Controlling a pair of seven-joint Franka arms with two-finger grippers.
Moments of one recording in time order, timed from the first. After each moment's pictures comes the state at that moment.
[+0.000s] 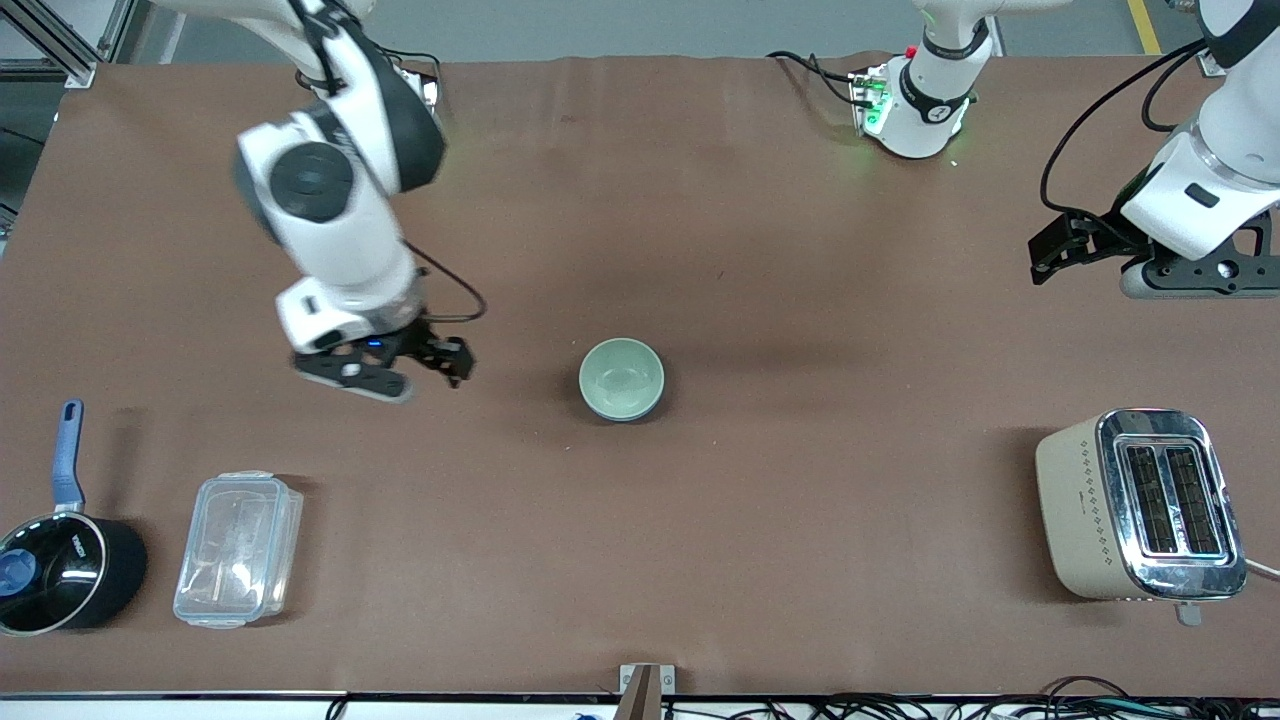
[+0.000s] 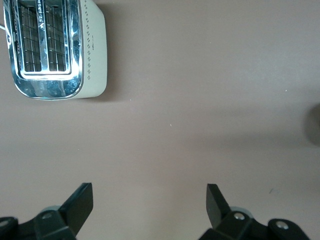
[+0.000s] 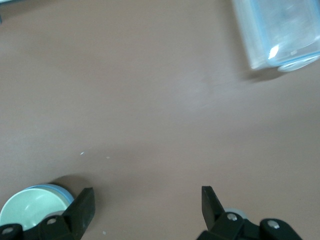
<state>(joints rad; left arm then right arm) 0.00 -0.02 -0.15 -1.65 0.03 1.64 -0.12 -0.03 0.24 0.45 -1.67 -0.22 1.95 0.75</state>
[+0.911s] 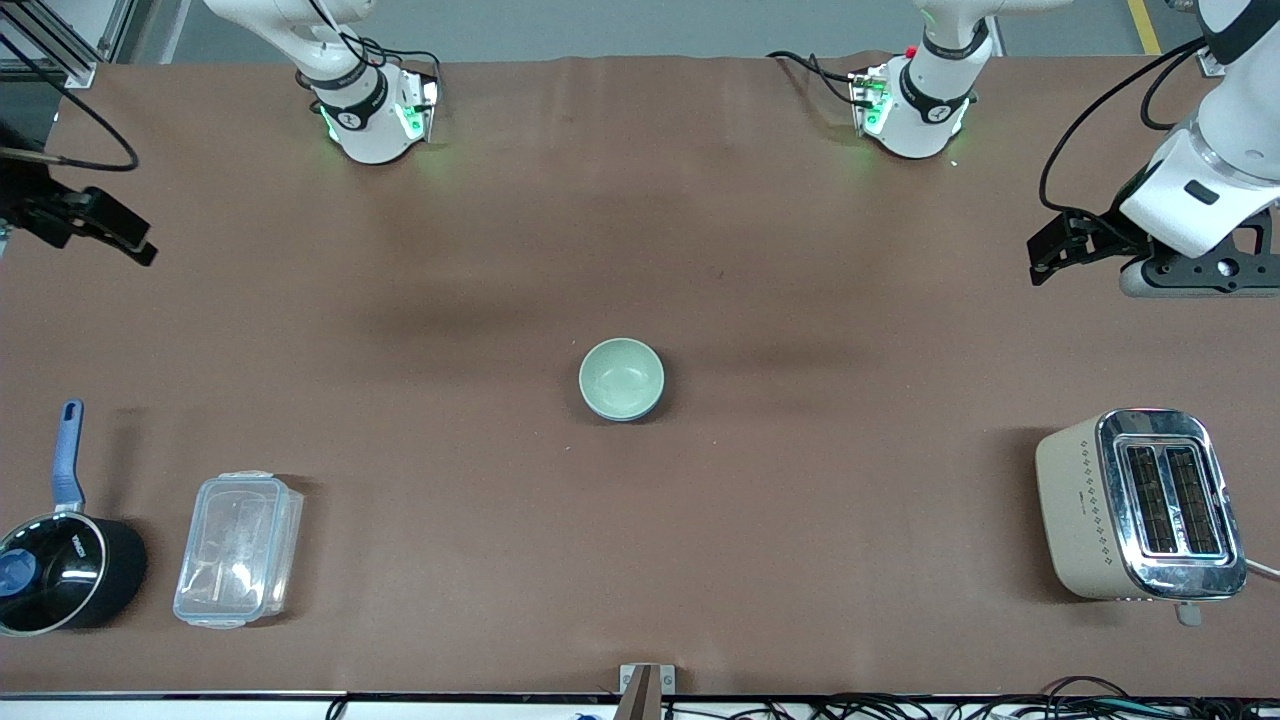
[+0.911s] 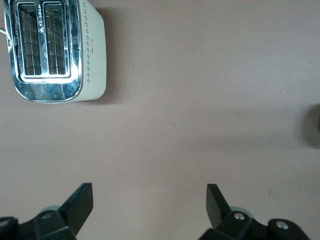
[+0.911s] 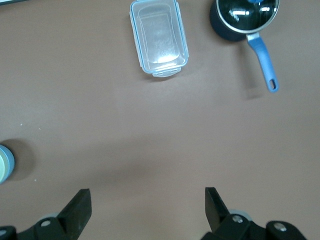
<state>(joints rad) 0.00 -0.02 -0.15 -1.64 0.03 1.65 -0.12 -0.02 -0.10 -0.01 -1.62 -0.03 1.57 0.15</state>
